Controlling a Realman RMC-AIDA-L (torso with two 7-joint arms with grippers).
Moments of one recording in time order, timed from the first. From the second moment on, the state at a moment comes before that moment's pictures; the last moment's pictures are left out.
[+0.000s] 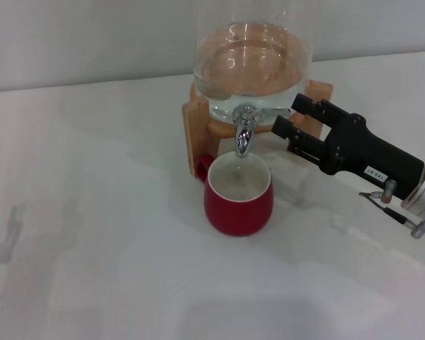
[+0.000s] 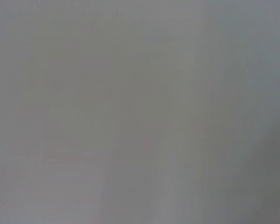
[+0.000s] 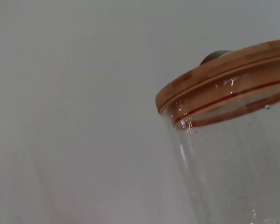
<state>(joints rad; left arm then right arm) -0.17 -2.09 -0.88 -0.31 2.42 1.29 -0.05 0.42 2.01 -1.53 -0.21 -0.54 -1.53 0.83</state>
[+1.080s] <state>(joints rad) -0.17 -2.09 -0.88 -0.31 2.42 1.30 -0.05 0.41 2.01 -1.60 -0.21 -0.54 -1.54 0.87</state>
